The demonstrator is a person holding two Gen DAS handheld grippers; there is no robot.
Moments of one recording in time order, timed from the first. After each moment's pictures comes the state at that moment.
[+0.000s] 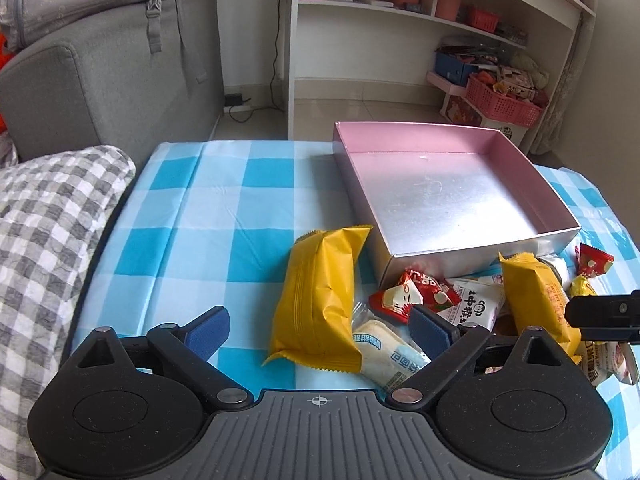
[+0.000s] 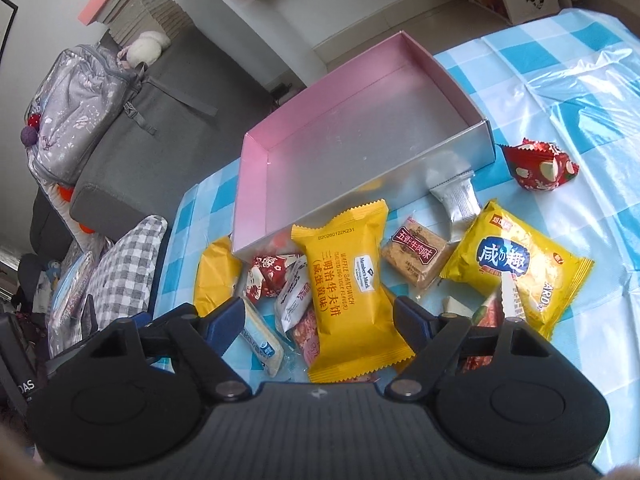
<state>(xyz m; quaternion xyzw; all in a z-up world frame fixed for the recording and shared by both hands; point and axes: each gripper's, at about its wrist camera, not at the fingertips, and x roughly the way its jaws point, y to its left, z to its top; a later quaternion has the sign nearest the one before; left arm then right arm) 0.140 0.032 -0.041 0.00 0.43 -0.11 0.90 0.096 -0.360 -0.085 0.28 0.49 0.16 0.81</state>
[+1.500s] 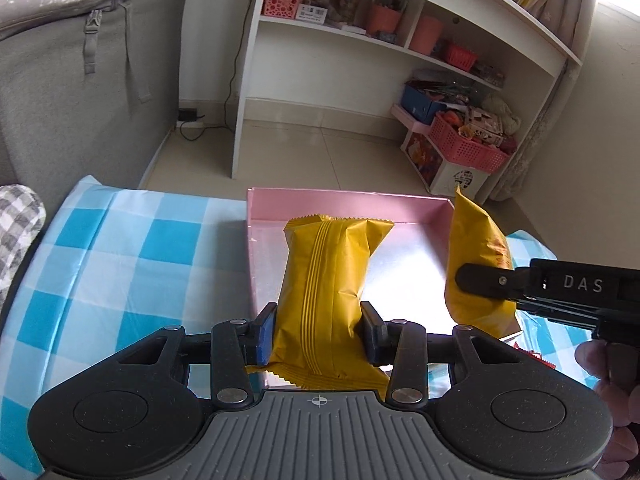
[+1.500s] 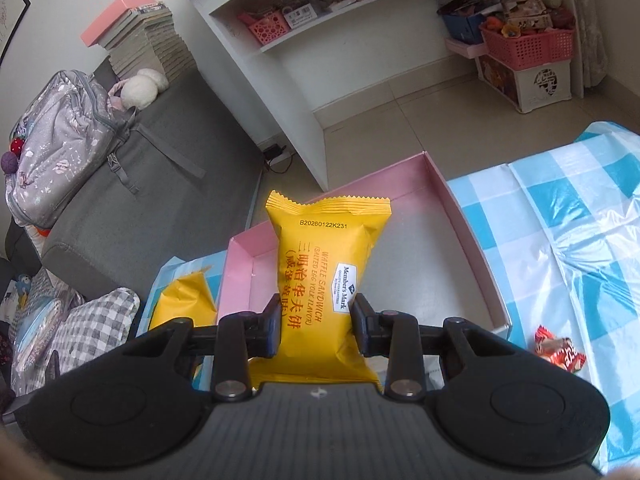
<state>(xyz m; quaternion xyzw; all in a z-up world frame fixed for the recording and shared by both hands) 0.208 -0.033 -0.022 -0.06 0.41 -0.15 0.90 0.180 -0.356 -0.053 0.21 0.40 0.13 0.88</state>
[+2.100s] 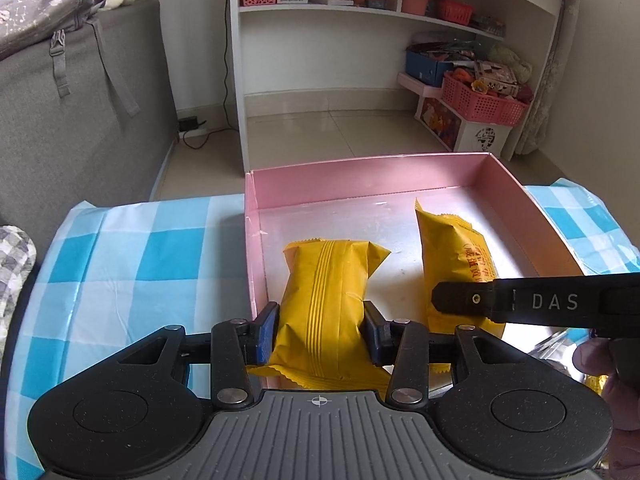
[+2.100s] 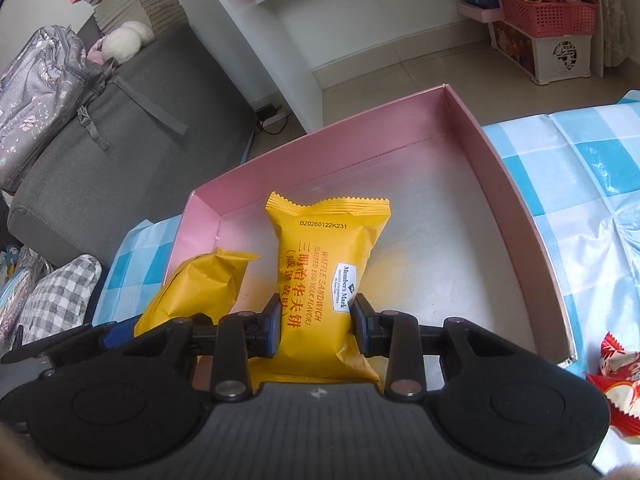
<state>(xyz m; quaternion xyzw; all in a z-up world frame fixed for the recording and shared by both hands) 0.232 -0.048 -0.055 0.04 0.41 -0.14 0.90 0.198 -0.332 -0.095 0.20 0.45 0.15 0.86</state>
